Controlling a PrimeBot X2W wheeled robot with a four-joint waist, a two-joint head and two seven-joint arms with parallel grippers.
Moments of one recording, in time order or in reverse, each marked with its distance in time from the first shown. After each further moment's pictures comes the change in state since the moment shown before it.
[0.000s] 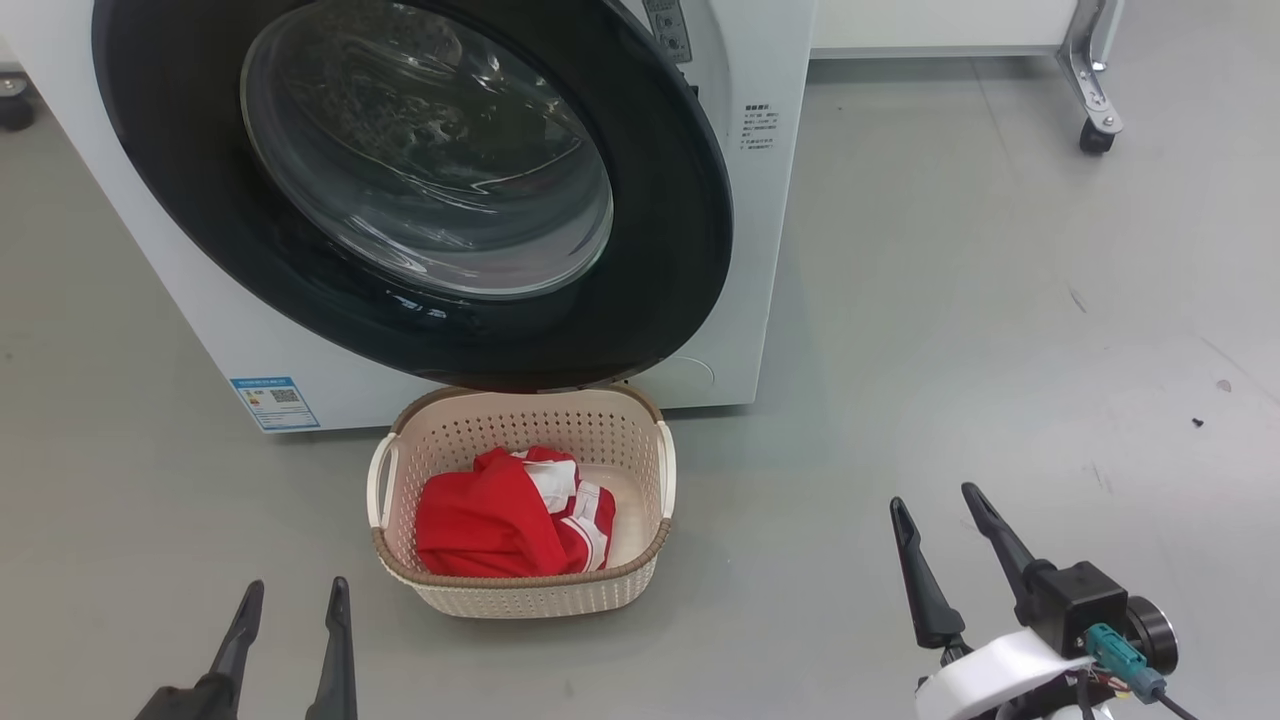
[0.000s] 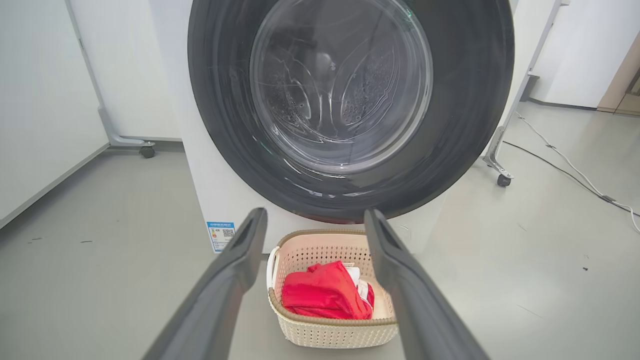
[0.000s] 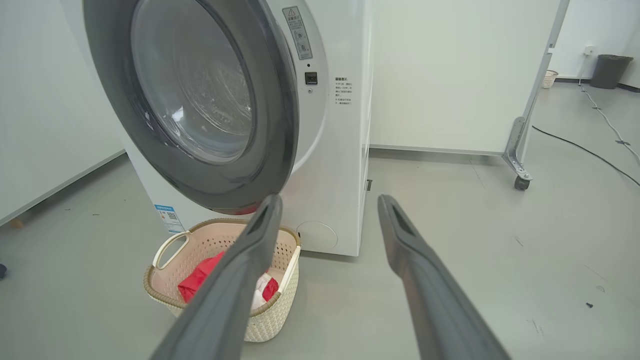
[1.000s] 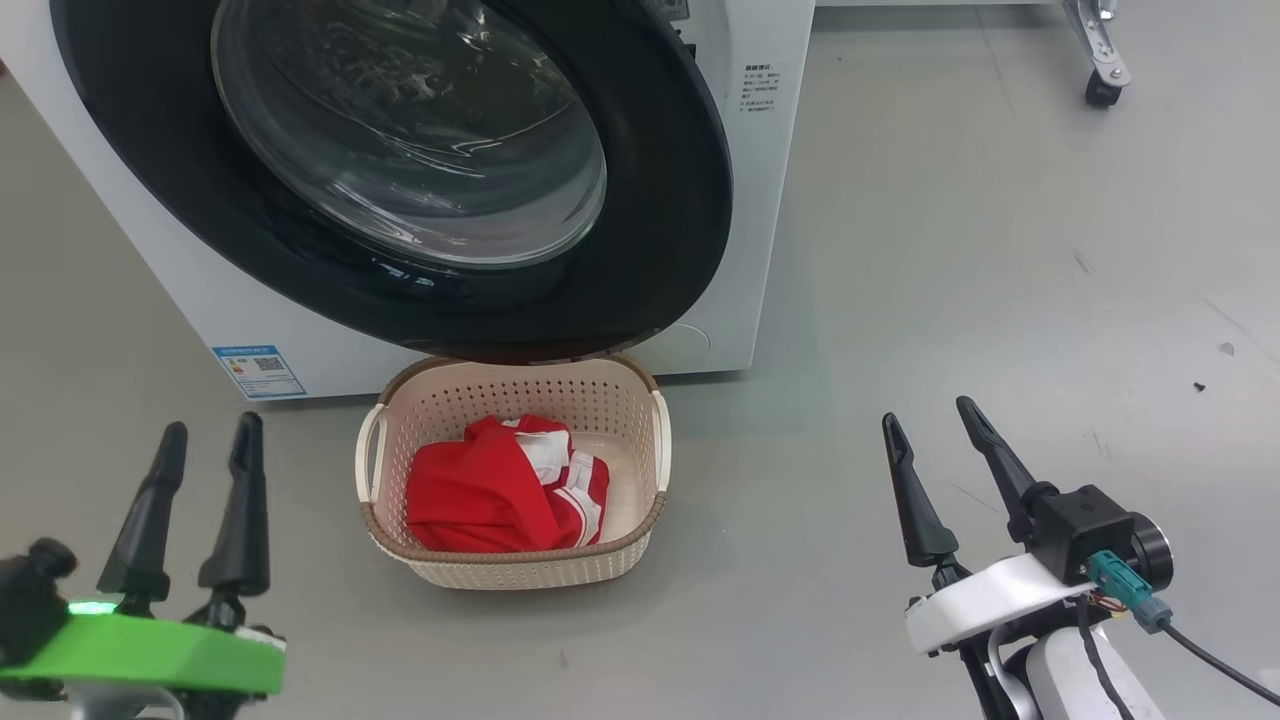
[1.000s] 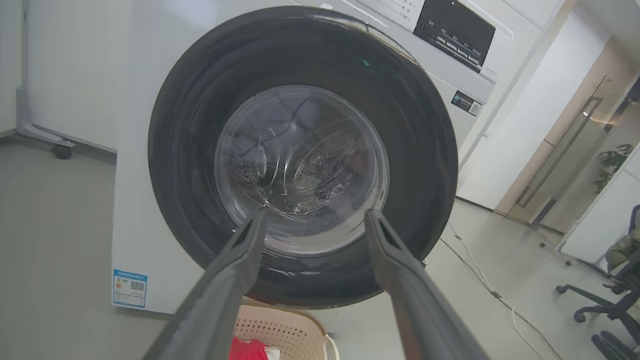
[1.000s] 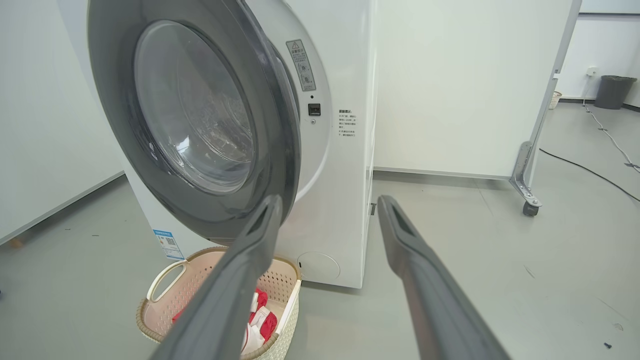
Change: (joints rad) left arm -0.162 0.051 0.116 -0.148 -0.417 -0.217 0.131; right arm -0.115 -0.003 0.012 -0.005 0.017 0.002 0.000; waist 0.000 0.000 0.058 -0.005
